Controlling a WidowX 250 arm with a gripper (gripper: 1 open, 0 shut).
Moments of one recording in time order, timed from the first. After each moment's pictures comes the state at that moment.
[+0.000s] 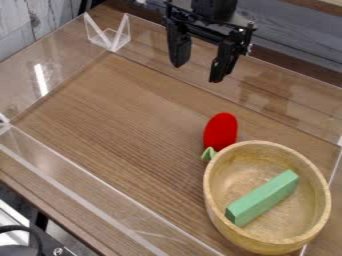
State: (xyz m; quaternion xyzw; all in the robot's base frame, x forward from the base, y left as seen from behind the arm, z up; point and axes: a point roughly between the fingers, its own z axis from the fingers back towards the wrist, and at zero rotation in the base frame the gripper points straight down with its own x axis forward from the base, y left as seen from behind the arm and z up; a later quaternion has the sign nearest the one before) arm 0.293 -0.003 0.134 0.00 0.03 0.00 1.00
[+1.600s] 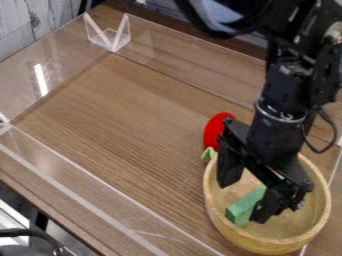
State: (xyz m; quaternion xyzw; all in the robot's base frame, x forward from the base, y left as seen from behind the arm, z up) arm 0.208 -0.115 0.069 -0.01 0.07 -0.20 0.98
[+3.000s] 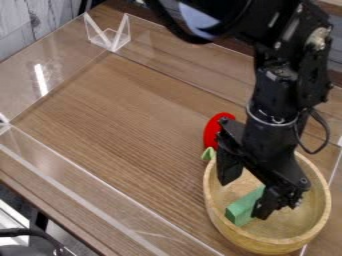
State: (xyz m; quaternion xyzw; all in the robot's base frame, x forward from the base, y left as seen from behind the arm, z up) arm 0.217 -0.110 0.068 -0.02 0.01 -0.18 0.98
